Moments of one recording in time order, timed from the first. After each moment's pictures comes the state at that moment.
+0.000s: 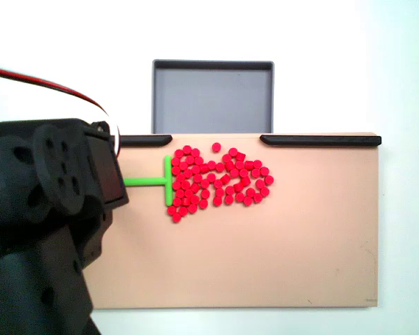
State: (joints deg) arm -14.2 44.2 38.6 96.4 15.5
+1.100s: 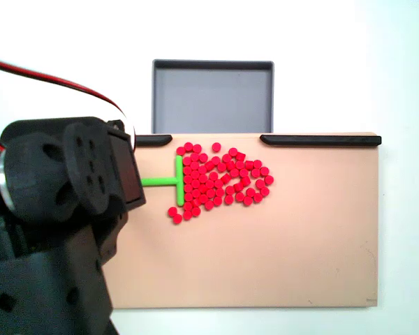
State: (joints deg) arm -12.7 46.0 39.6 96.4 13.4
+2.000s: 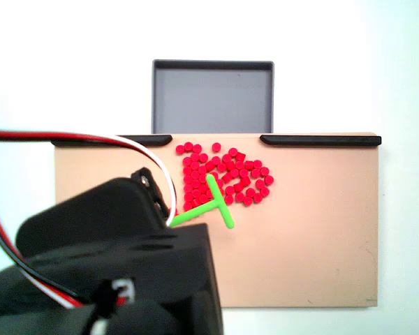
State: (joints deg) arm -6.2 71.4 65.3 96.4 -17.5
